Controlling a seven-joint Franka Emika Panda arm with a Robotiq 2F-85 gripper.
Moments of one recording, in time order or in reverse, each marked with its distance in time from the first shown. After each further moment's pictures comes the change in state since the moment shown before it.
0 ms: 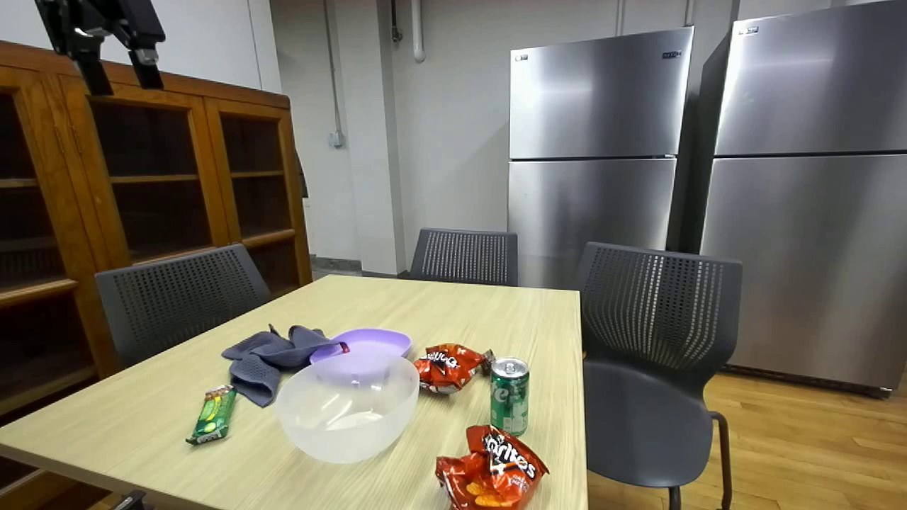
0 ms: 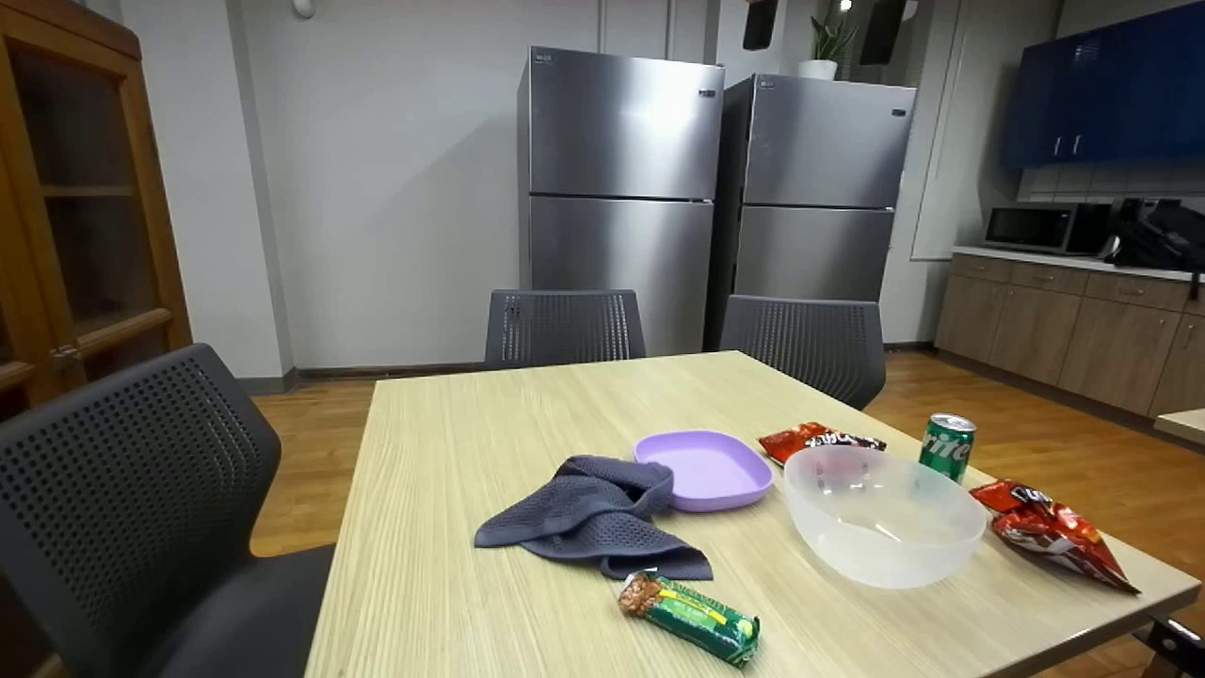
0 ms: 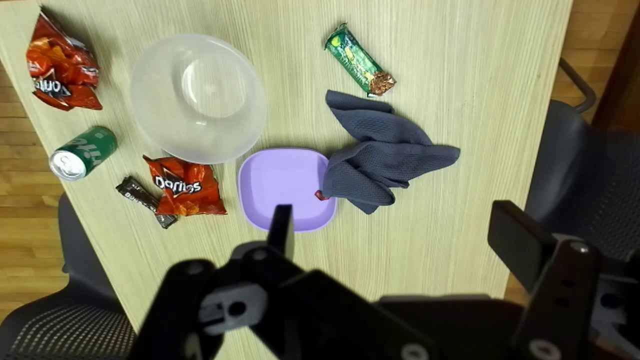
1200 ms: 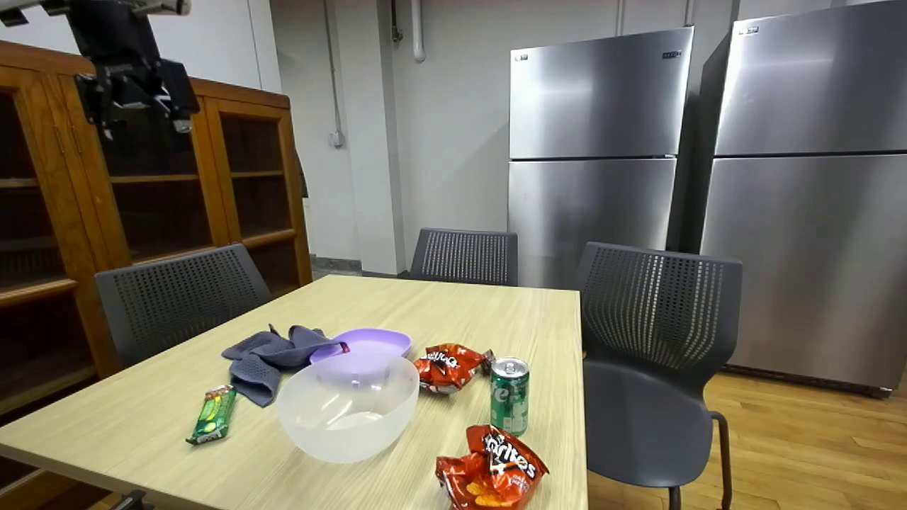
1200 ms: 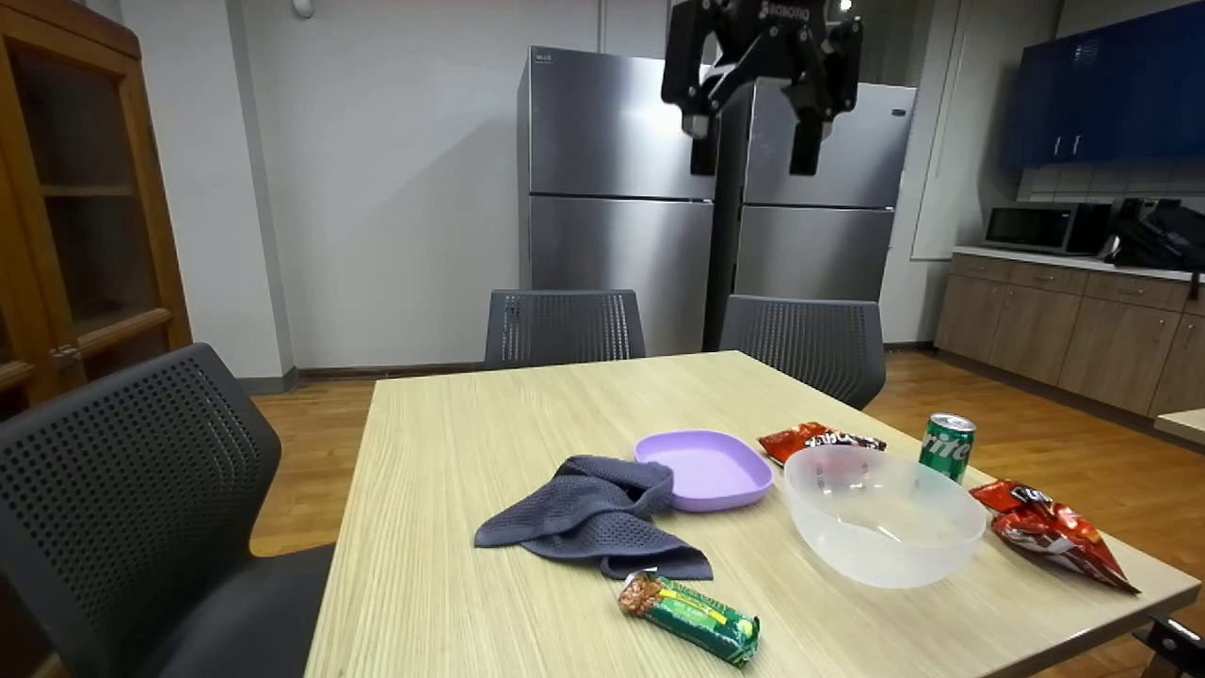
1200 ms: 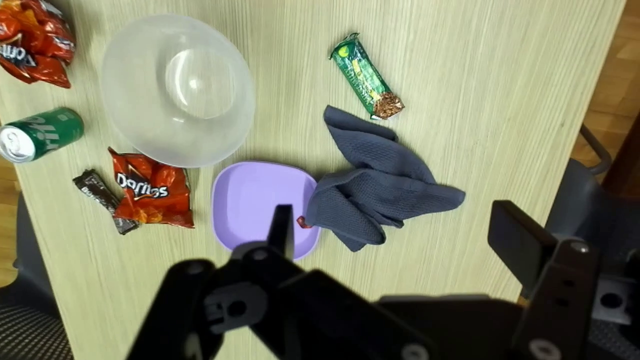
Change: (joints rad) arm 0.036 0.208 0.005 -0.006 -0.061 0.113 -0.070
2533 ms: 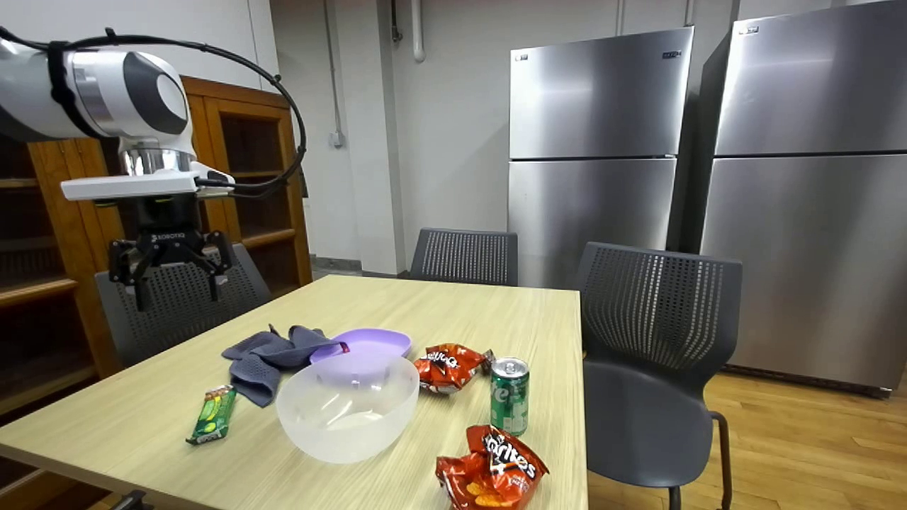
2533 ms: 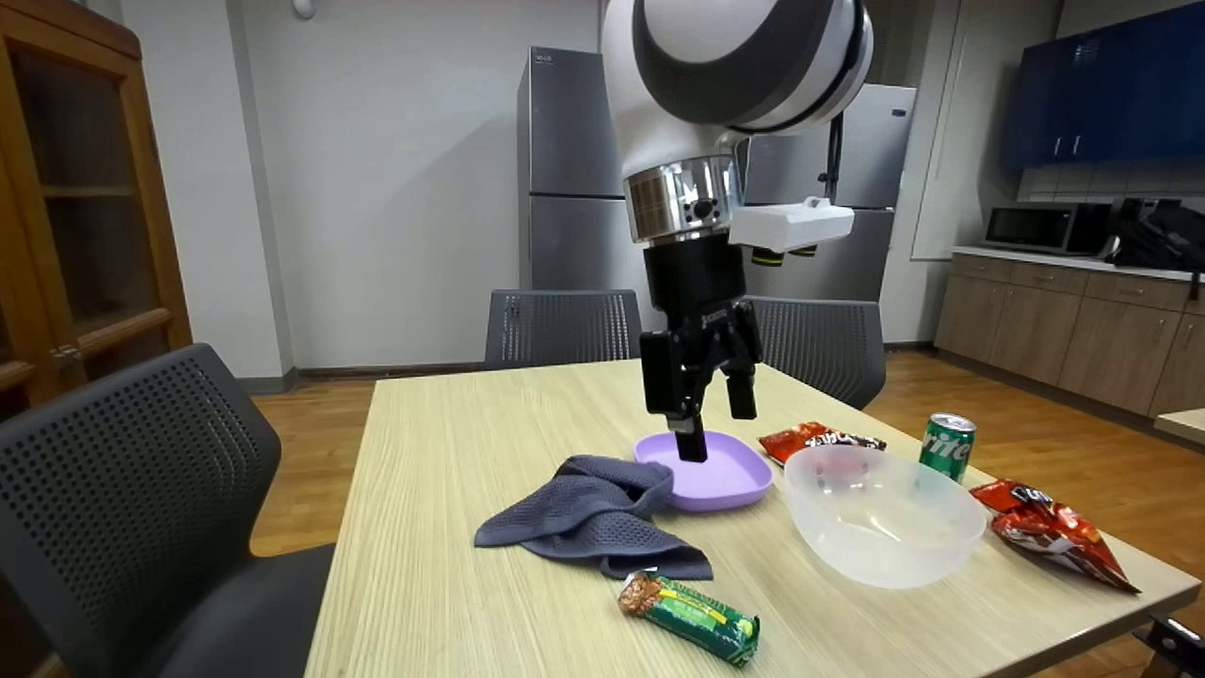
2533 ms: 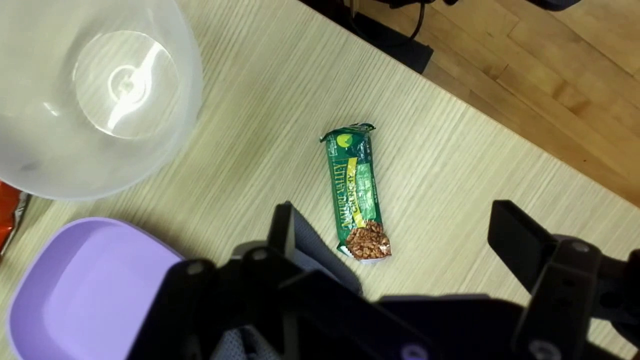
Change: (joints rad) arm 0.072 0.490 -0.030 -0.009 -0.116 0.172 -0.336
